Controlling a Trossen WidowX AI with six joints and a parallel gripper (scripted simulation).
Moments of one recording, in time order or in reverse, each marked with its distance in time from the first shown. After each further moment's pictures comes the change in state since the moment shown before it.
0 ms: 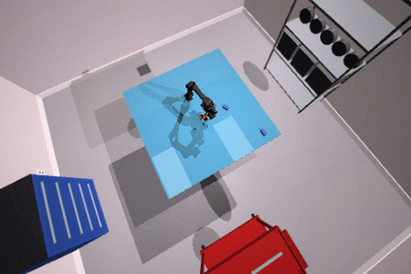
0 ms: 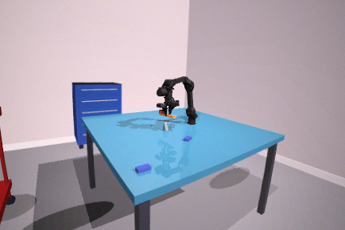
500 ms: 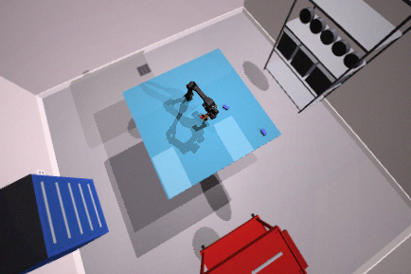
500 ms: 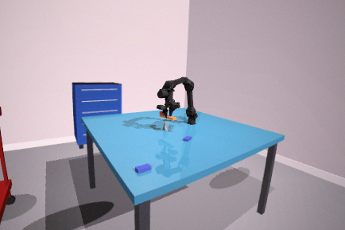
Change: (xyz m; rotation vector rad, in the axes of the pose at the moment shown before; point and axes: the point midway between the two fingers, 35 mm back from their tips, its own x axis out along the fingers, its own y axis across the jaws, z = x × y) arm 0.011 -0.004 0.012 0.042 0.000 -0.003
